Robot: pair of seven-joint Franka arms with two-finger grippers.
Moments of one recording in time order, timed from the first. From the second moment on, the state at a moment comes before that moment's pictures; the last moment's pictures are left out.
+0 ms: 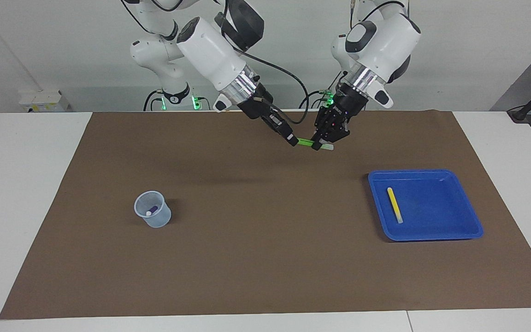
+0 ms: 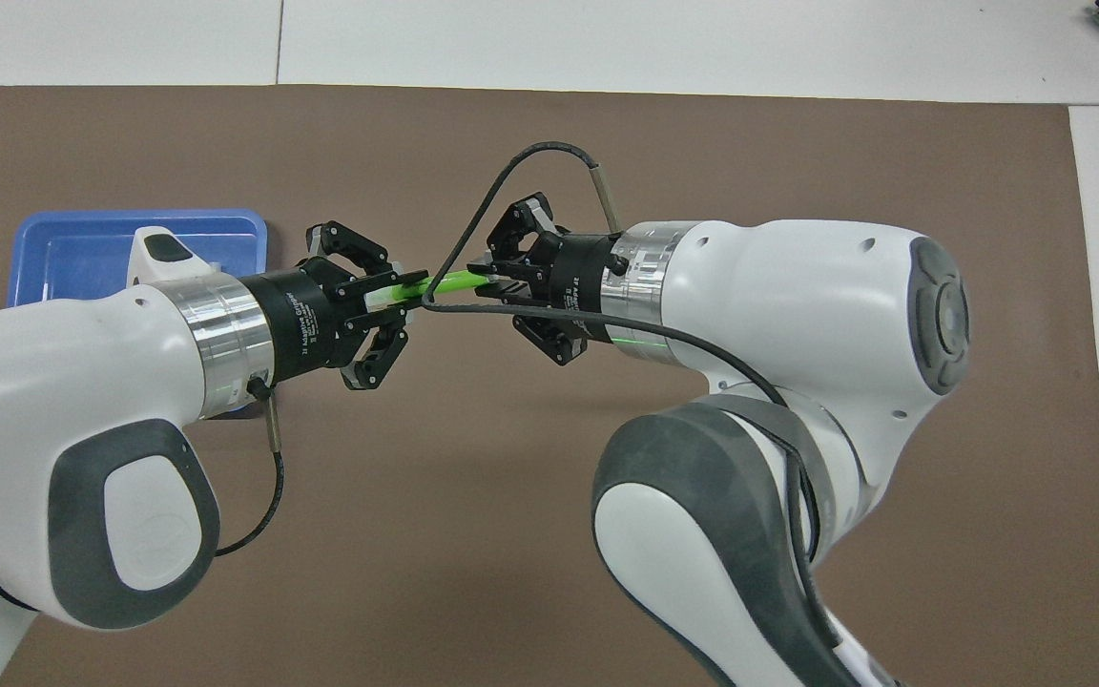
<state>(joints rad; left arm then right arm) -0.19 -0.15 -0.24 -2.06 -0.68 2.44 -1.63 0.49 0.14 0.06 -1.70 0.65 2.38 1.29</state>
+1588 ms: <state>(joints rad) -0.10 -0.21 -0.25 -2.12 -0.62 2.12 -0.94 0.21 0.14 0.04 -1.73 0.37 2.09 0.39</state>
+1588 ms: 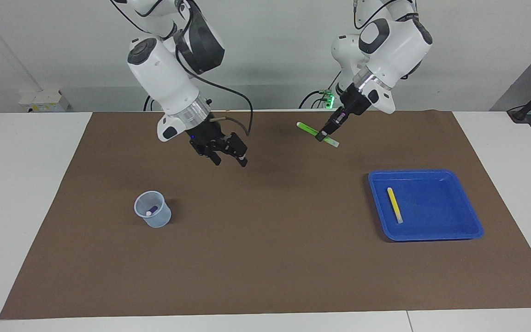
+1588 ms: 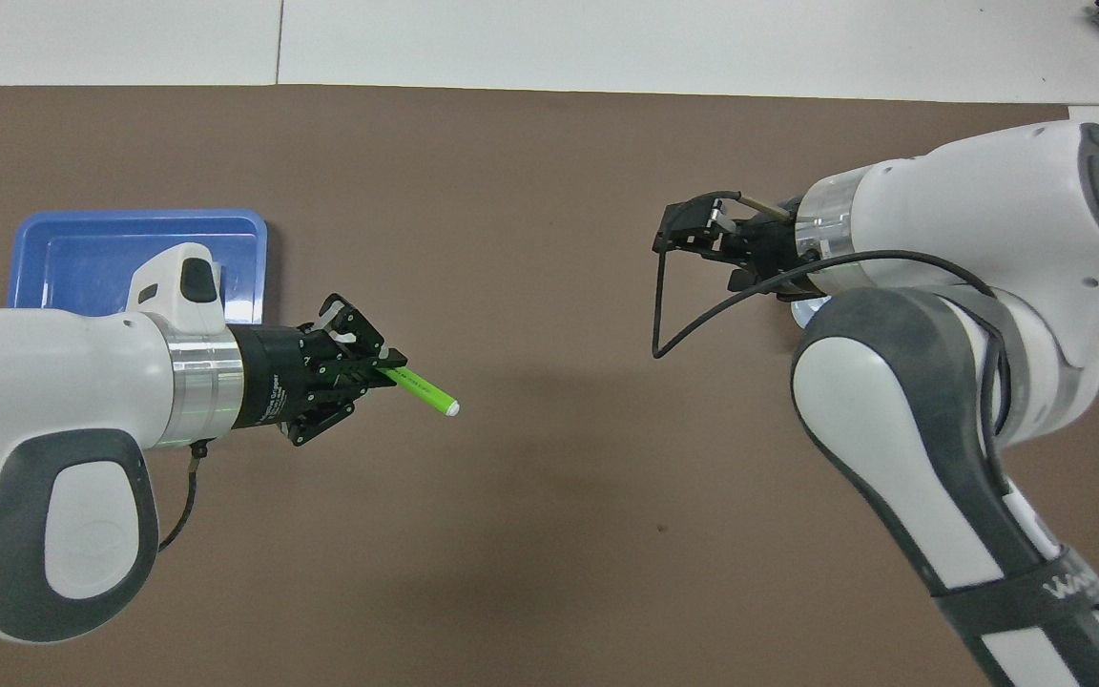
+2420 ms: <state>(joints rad) 0.05 0.01 -0.23 -2.04 -0.06 2.04 -0.36 0.03 0.20 0.04 -1.75 0.12 2.13 -0.37</state>
